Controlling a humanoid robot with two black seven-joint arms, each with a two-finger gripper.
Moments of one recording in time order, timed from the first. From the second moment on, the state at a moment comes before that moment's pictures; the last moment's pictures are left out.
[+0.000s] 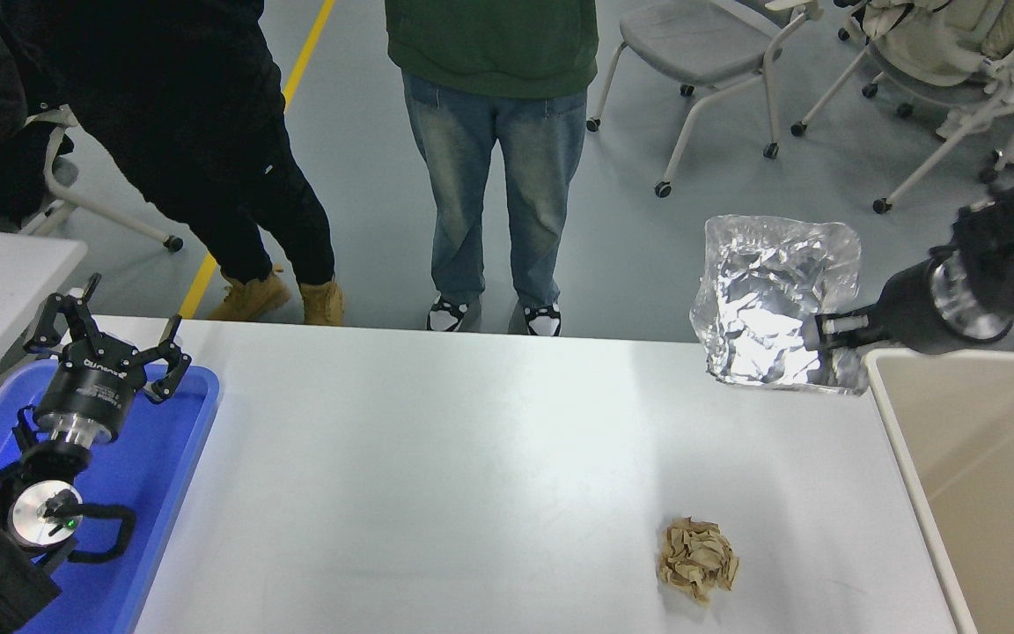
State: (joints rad) left arm -0.55 0.46 -0.60 -0.39 -0.23 -0.70 -0.59; right arm 1.71 -1.00 -0.32 1.47 -0.88 0.62 -0.25
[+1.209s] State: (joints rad) left arm -0.55 0.46 -0.60 -0.39 -0.23 -0.70 -0.59; right arm 1.39 -1.09 -0.26 1.01 -0.76 0.50 -0.23
